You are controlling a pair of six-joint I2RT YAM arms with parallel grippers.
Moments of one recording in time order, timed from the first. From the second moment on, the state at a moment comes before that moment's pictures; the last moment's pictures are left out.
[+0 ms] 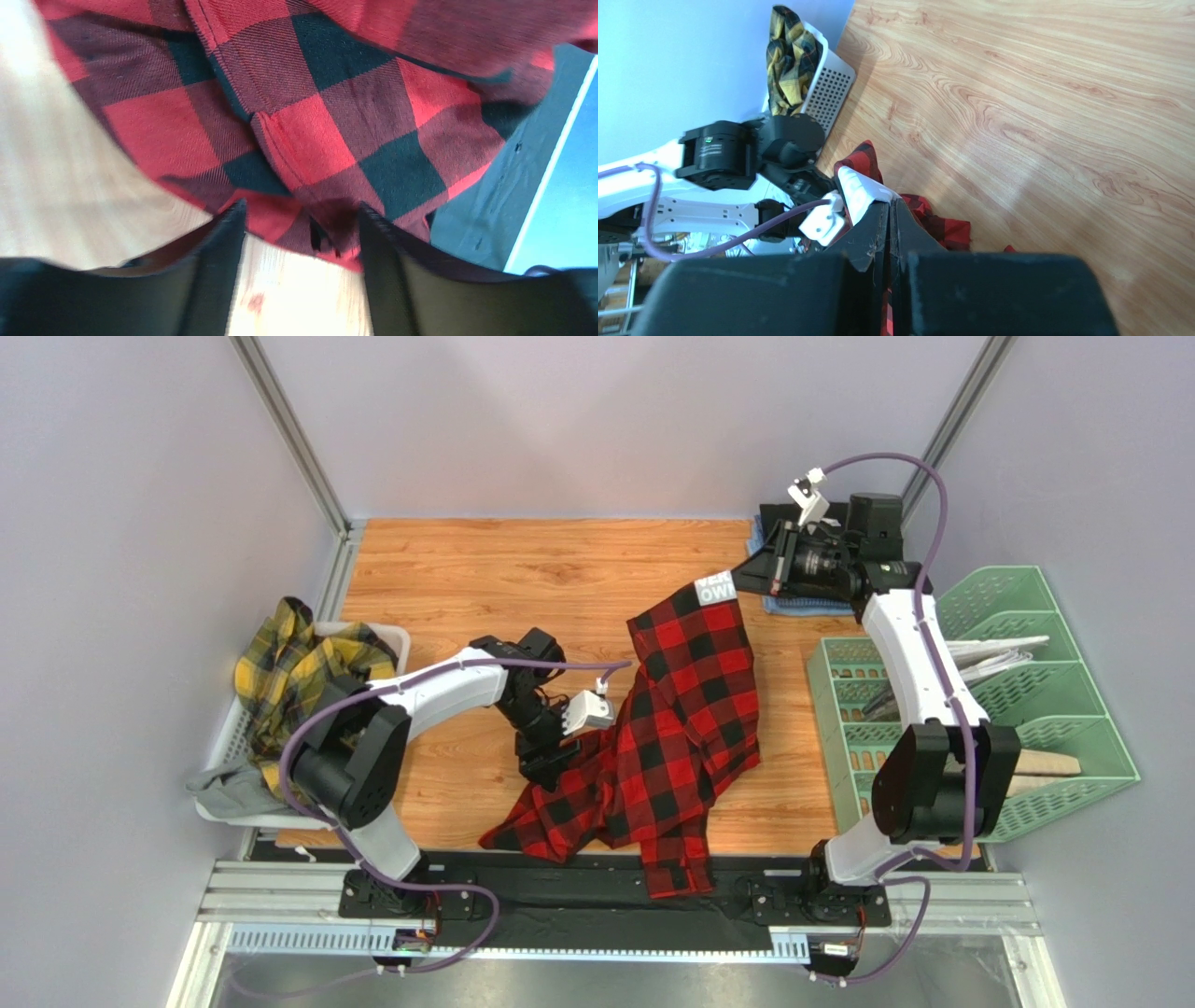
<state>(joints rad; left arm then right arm) -0.60 1.67 1.06 -0.89 0.59 0.77 -0.02 1.58 1.45 -0.47 -1.00 0.33</state>
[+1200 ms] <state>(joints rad) -0.69 1.57 1.06 -1.01 0.32 0.43 -0.26 1.36 1.42 -0.58 -0.99 0.31</state>
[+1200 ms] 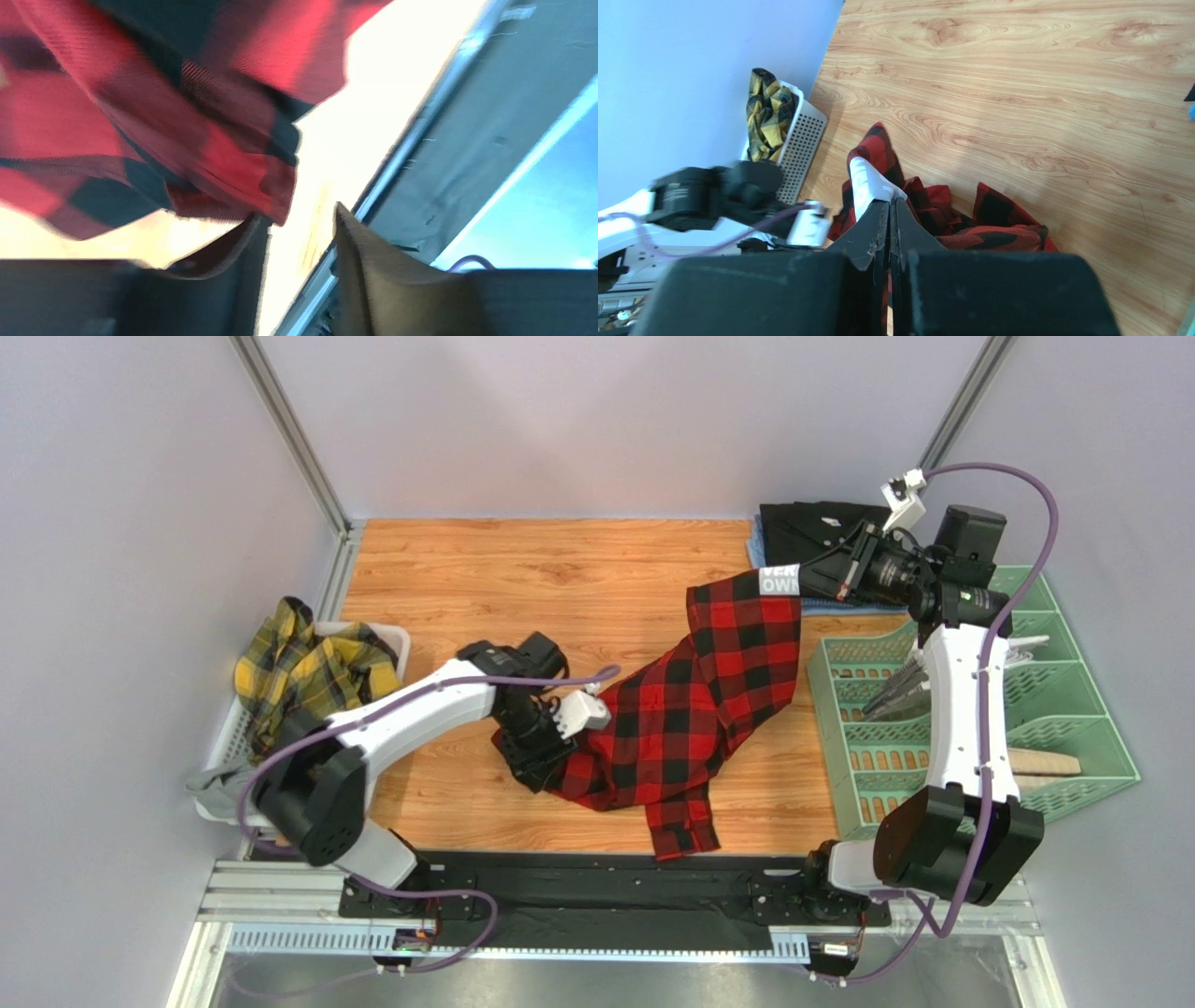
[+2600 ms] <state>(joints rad) -0.44 1.82 1.25 -0.96 0.36 1.80 -0.26 1.45 1.45 -0.73 -0.97 0.16</state>
